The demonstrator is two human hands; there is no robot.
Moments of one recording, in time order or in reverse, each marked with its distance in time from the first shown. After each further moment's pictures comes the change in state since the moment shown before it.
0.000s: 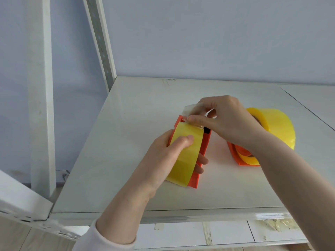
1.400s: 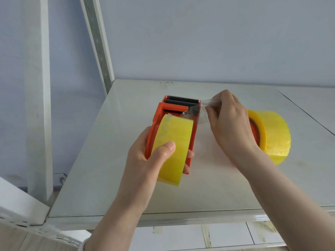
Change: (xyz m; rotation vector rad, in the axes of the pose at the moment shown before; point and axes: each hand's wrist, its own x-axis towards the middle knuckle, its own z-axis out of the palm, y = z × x) left_hand -0.021 -0.003 -0.003 -0.133 0.207 0.328; right_hand -0.007 0.008 0.015 -0.112 0.440 0.144
